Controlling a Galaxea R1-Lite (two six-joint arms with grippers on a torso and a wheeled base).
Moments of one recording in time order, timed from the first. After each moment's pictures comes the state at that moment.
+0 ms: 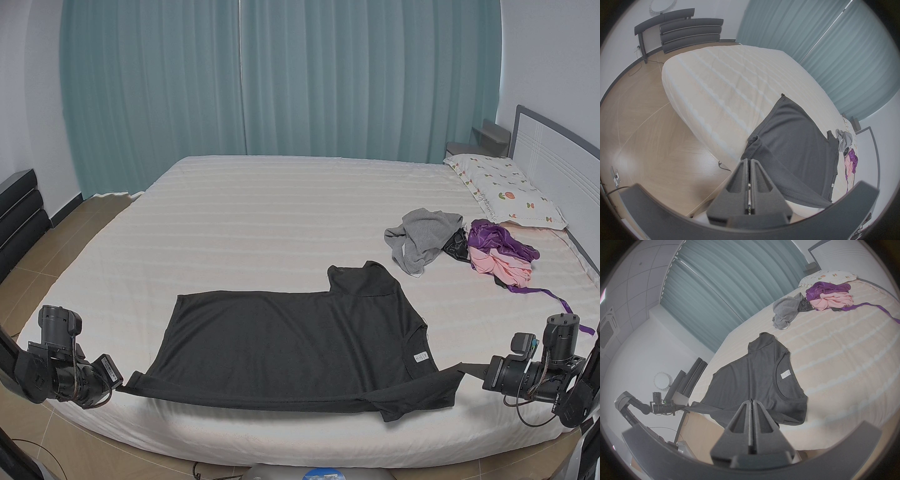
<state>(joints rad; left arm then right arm) 0.10 1.70 -0.31 -0.44 -0.03 -0.64 0.11 1.89 -0.02 -1.33 0.42 0.49</state>
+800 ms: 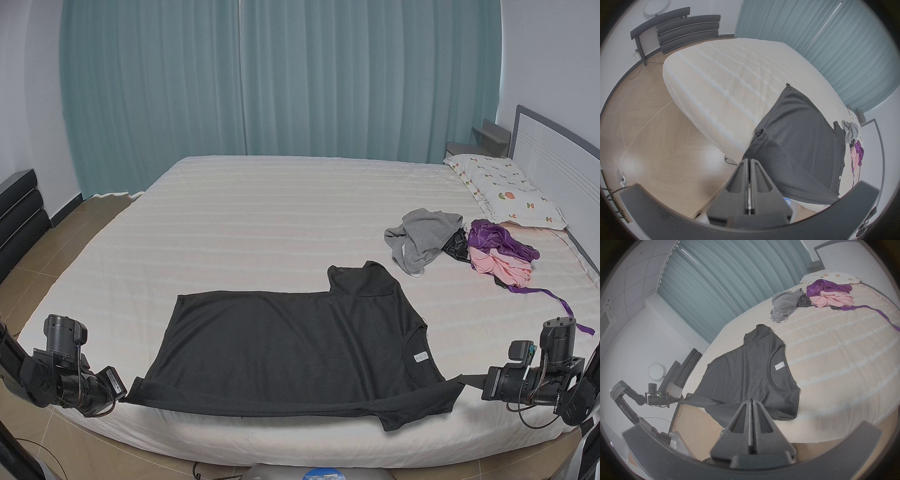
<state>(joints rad) 0.10 1.74 -0.28 -0.44 -0.03 -0.60 0.11 1.85 -0.03 -1.16 0.40 0.39</state>
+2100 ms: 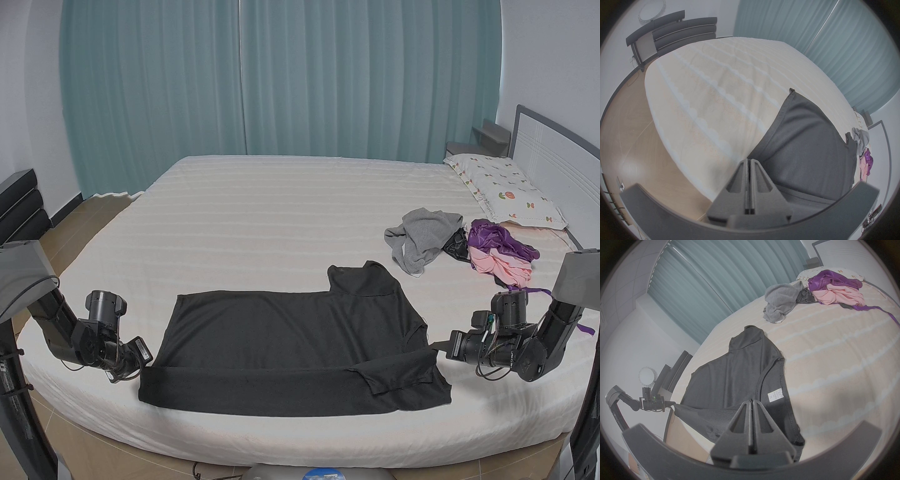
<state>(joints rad) 0.06 2.13 -0.67 -0.45 0.04 -0.61 0.11 2.18 -0.52 -0.98 0.34 0.40</state>
